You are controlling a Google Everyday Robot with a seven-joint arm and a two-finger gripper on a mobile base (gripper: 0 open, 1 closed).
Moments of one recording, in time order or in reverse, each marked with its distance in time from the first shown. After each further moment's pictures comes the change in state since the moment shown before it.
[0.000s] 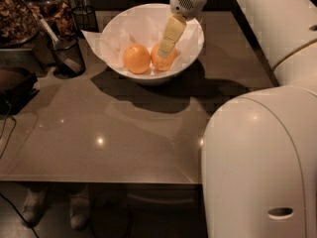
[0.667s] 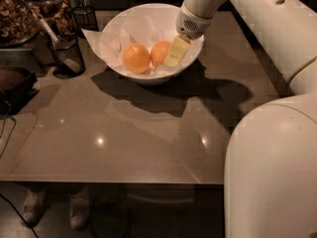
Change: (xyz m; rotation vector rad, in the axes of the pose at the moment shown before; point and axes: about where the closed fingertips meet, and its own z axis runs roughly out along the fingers) arm 0.035 0.007 0.038 -0.010 0.038 0.049
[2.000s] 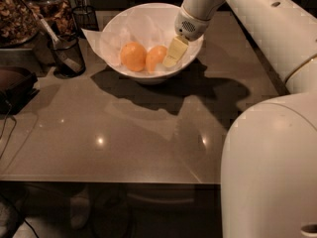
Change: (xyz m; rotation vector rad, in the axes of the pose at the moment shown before) arm 0.001 -0.005 0.007 -0.001 0.000 0.043
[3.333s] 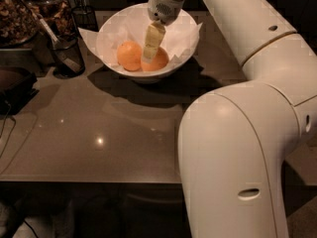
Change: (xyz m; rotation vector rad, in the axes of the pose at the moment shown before) arm -0.077 0.025 -0.013 -0.067 -0.006 -0.220
